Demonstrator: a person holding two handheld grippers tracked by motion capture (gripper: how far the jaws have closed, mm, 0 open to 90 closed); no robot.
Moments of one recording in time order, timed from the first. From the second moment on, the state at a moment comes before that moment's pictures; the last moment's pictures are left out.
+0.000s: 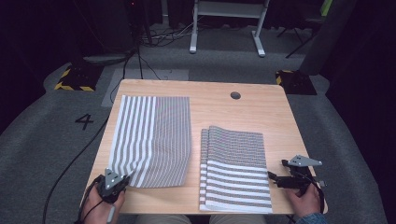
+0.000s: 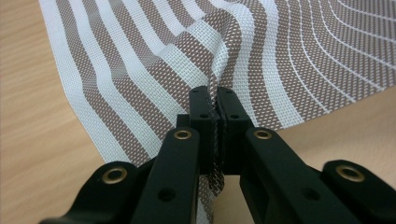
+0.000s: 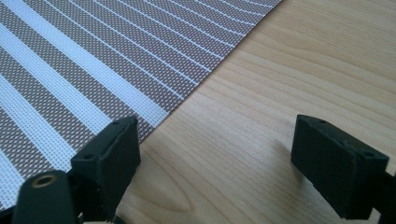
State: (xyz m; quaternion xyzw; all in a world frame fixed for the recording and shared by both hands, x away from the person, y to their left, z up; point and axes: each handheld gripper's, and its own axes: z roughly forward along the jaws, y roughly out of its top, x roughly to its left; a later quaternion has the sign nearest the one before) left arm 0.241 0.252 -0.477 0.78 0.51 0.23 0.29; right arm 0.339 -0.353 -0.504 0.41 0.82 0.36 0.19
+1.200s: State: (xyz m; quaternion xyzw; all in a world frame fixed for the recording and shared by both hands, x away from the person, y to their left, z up) left arm 0.283 0.233 -0.499 0.74 0.56 0.21 0.31; right arm 0.339 -0.352 -0.504 0.41 0.82 0.36 0.19
